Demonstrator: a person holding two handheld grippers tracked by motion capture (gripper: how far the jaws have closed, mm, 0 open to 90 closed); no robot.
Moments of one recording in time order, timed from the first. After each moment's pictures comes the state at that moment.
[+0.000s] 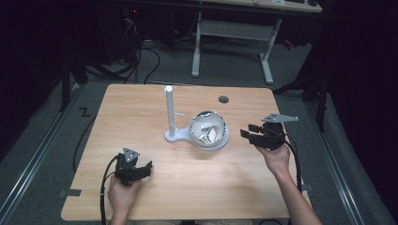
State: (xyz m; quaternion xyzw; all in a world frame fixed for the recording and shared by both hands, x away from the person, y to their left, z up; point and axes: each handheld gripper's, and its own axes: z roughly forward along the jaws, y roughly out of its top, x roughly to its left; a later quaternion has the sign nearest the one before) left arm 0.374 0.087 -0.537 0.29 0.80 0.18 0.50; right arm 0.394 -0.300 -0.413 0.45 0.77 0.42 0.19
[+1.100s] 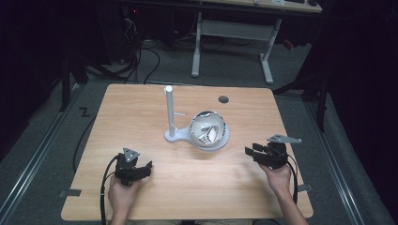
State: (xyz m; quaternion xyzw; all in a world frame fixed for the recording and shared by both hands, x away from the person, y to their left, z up) left arm 0.374 0.087 -0.537 0.29 0.80 0.18 0.50; right arm 0.363 -0.322 -0.475 0.50 0.74 0.42 0.15
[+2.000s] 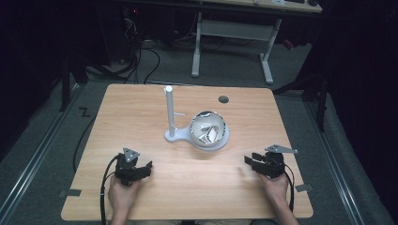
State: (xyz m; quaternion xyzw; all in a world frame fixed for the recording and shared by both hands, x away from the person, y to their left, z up) left arm 0.374 0.087 -0.537 0.29 0.80 0.18 0.50; right arm 0.349 -0.324 -0.511 0.53 0.73 0.40 0.15
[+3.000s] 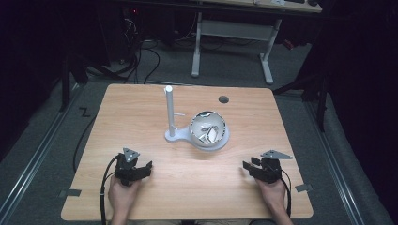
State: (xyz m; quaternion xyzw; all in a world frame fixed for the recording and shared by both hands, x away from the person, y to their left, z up) left arm 0.374 0.087 -0.537 0.29 0.80 0.18 0.50; right arm 0.339 -0.314 -0.527 0.52 0.75 0.37 0.18
